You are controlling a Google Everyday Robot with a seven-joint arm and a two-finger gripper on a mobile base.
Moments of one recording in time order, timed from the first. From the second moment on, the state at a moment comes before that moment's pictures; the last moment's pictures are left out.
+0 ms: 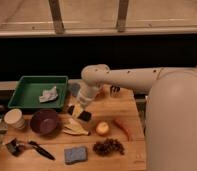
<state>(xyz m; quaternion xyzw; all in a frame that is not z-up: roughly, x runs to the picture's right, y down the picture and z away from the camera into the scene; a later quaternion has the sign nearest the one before) -0.112 0.130 0.756 -0.43 -0.09 0.26 0.86</state>
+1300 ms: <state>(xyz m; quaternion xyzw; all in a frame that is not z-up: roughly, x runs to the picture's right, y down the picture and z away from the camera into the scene) -0.232 0.130 0.749 -0.42 -0.14 0.18 0.88</state>
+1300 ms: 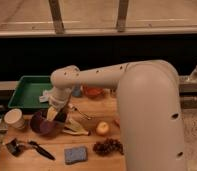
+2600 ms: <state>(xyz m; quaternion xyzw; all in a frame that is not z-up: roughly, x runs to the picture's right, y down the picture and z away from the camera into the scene) -0.277 0.144 0.774 -0.43 -0.11 0.11 0.89</state>
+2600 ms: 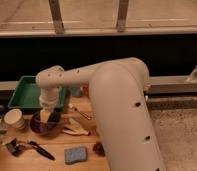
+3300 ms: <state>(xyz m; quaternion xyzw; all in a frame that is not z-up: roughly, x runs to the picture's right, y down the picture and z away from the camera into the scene) -0.314 0.149 0.790 -0.43 -0.12 0.08 0.89</state>
